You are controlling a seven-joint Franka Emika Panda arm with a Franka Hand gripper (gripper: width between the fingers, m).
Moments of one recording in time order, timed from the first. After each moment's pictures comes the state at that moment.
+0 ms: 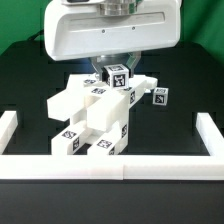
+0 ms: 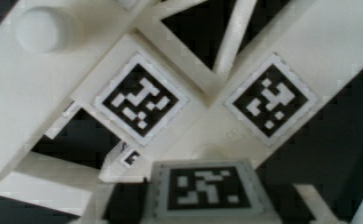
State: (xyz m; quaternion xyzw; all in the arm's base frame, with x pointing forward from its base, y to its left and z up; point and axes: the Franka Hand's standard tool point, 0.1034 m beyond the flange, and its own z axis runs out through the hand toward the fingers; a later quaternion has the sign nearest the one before) arm 0.619 -0.031 0.125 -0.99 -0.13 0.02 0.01
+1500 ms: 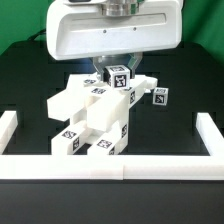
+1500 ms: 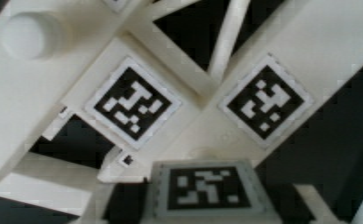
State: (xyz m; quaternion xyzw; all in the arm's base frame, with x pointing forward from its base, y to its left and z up) arm 0.617 -0.029 0.123 -0.99 -0.13 0.01 0.01
